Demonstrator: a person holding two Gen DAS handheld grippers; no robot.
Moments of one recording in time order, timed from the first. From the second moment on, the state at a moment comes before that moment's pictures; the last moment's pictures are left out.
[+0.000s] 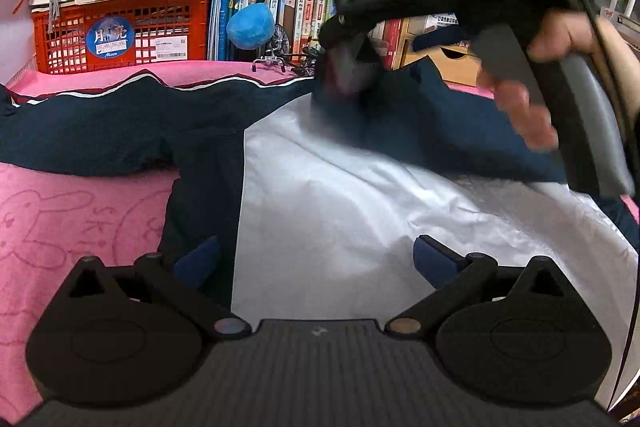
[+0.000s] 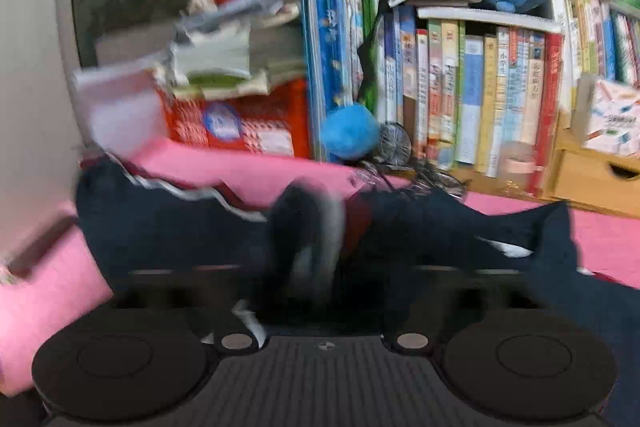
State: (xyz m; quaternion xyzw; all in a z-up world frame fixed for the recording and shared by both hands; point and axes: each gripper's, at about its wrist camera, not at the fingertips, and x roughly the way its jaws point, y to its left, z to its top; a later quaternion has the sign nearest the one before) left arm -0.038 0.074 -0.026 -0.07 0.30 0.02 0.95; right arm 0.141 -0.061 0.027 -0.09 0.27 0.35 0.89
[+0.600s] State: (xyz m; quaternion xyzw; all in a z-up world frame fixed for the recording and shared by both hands) left arm -0.042 0.088 -0.022 -0.10 0.28 0.00 0.95; right arm 0.152 0.025 -0.021 -0.22 0.33 0.40 0.83
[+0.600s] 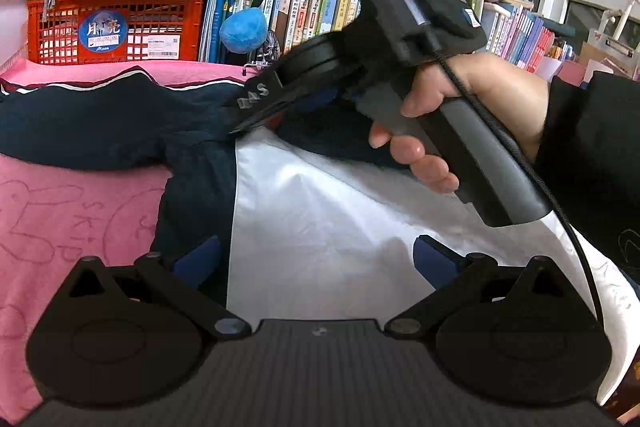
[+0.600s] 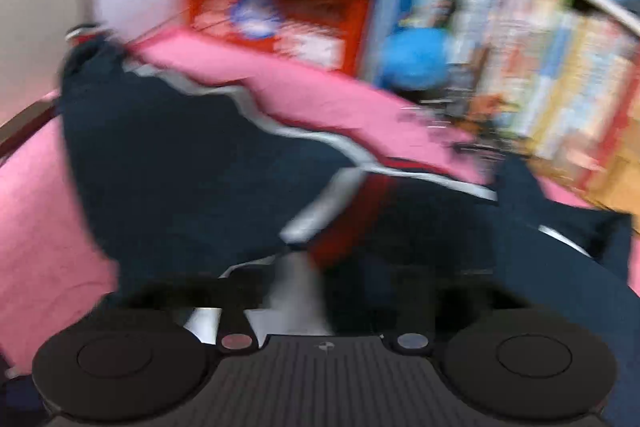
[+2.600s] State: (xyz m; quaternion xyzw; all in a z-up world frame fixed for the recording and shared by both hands) left arm 0.118 0.104 -0.033 -0.08 0.33 0.19 0.92; right arm 0.149 -0.225 -0.016 -0.05 0.24 0.16 0.96
